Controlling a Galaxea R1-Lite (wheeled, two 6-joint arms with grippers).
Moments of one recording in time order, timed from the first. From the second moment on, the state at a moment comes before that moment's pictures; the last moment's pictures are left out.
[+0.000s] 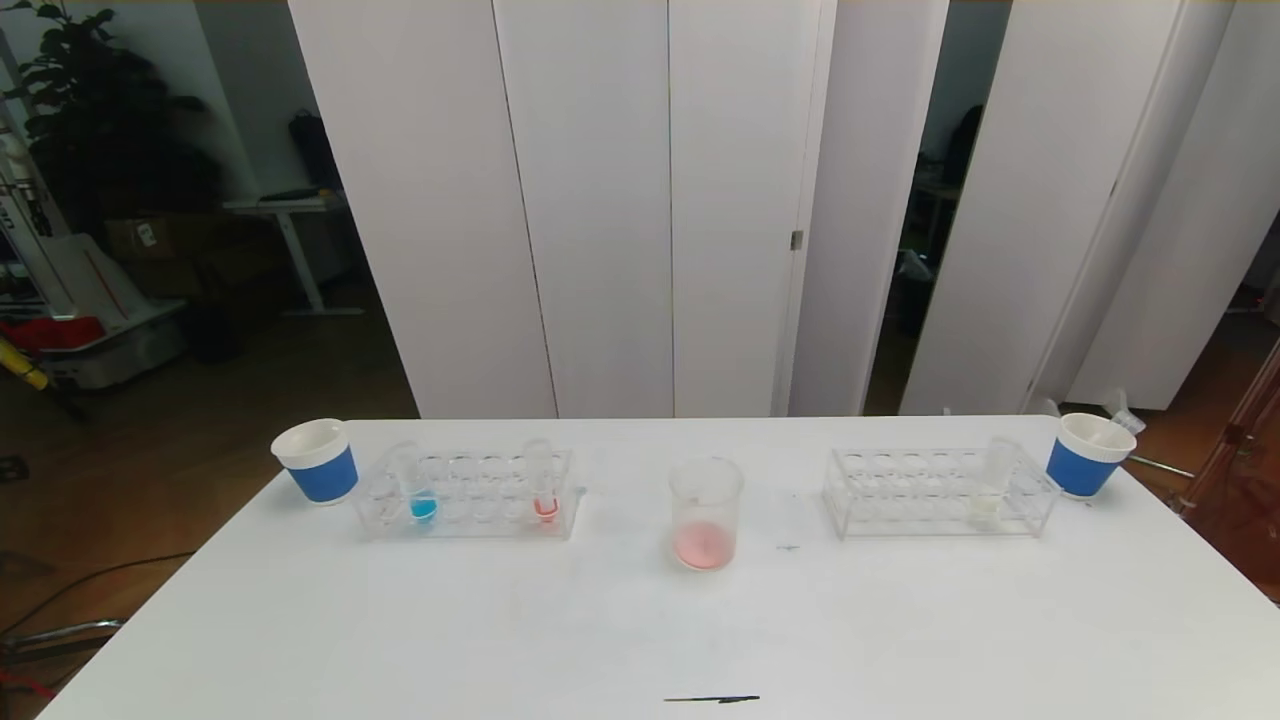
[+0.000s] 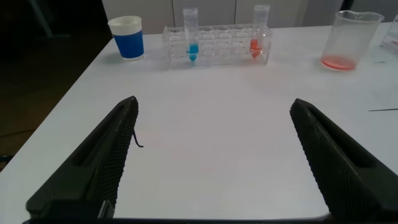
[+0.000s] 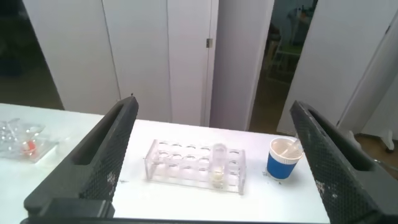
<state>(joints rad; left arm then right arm) 0.00 0.00 0.00 0.00 -0.02 0.02 -0.10 0.87 -0.59 -0.40 0.22 0.02</state>
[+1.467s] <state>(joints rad) 0.00 0.00 0.00 0.00 -0.02 0.02 0.00 0.00 -0.08 0.12 -0.01 0.10</state>
